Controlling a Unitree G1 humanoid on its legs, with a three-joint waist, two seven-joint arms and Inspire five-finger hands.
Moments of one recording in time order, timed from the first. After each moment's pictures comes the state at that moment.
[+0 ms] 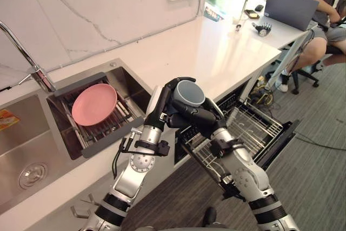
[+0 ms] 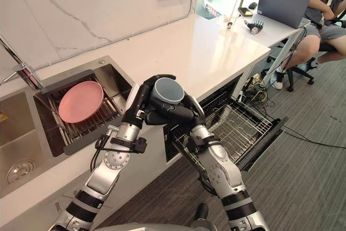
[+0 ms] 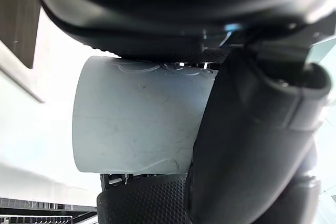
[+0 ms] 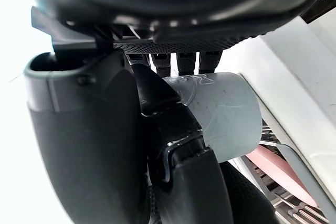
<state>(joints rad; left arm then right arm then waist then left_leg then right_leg) -0.17 0.22 -0.38 -0.06 0.14 -0.16 0.19 -0.14 -0.19 0.25 -0.04 0.74 0.10 0.04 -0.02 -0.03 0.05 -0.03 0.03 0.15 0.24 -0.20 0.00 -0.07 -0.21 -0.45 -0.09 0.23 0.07</state>
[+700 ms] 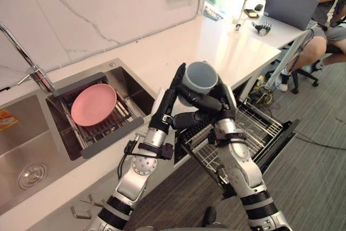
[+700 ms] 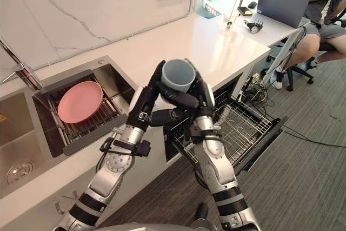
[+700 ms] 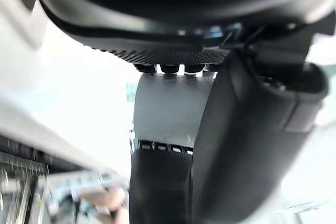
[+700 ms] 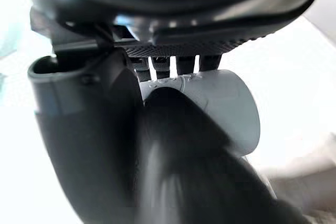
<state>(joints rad) -0.12 0.18 -0.46 -0.08 -0.15 -0.22 0.09 -0.19 -0.10 0.16 -0.06 0.41 -0.06 -0.26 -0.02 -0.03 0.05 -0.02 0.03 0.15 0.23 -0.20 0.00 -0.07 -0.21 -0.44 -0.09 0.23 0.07</state>
